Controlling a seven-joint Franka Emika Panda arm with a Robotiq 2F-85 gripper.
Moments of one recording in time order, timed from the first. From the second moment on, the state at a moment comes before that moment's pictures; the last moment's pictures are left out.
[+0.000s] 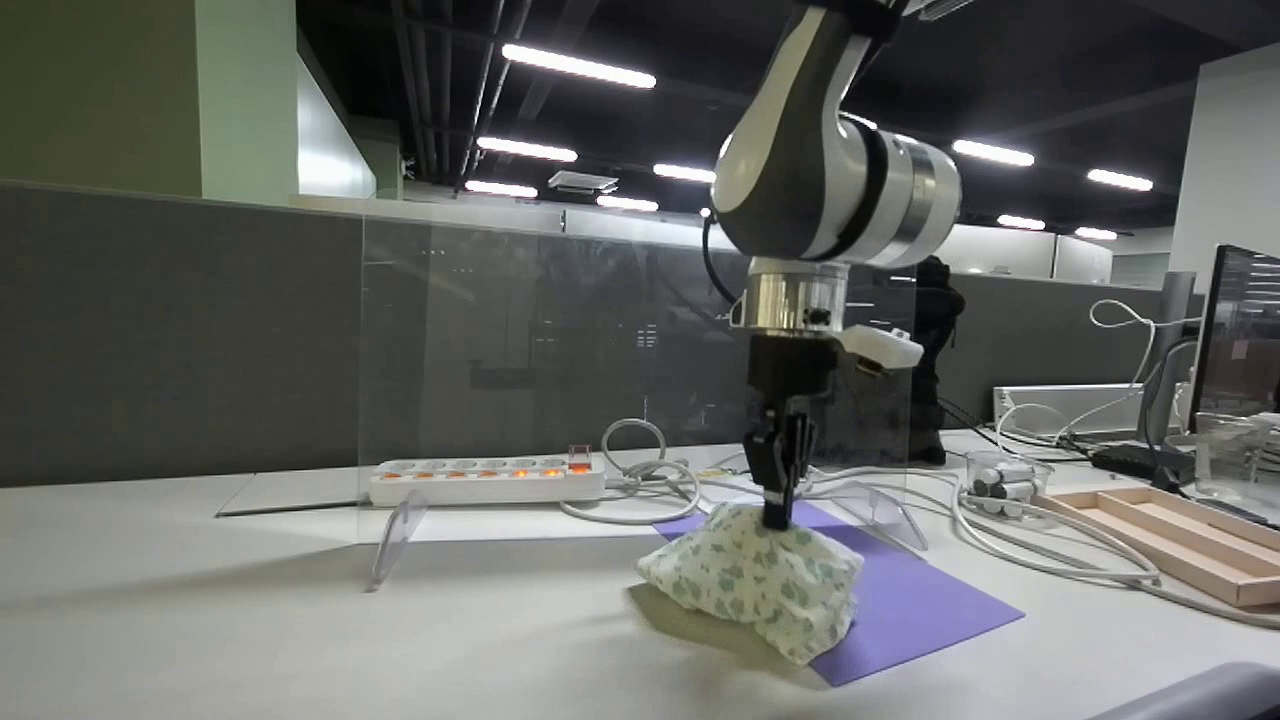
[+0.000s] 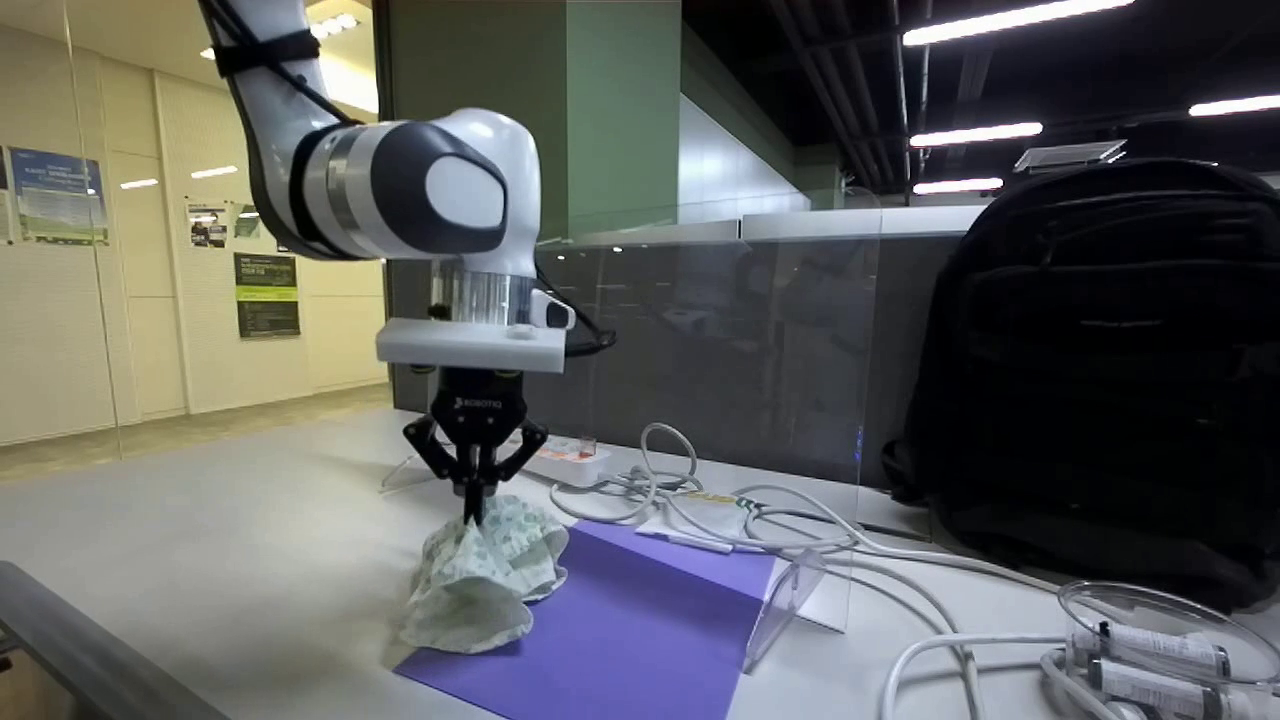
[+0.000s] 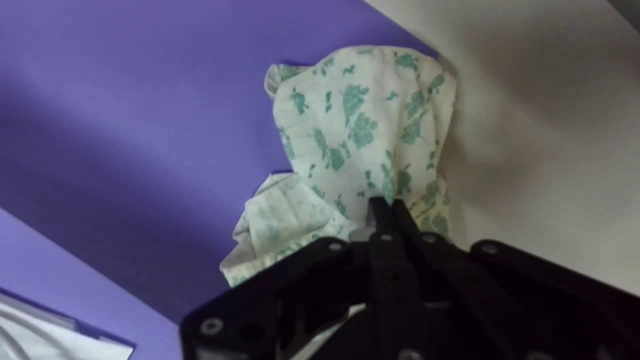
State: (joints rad) arm -0.18 0.17 0.20 -2.55 0.05 2.68 -0.61
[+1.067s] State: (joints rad) arm -0.02 -0.15 0.06 -2.42 0.12 2.32 -0.72
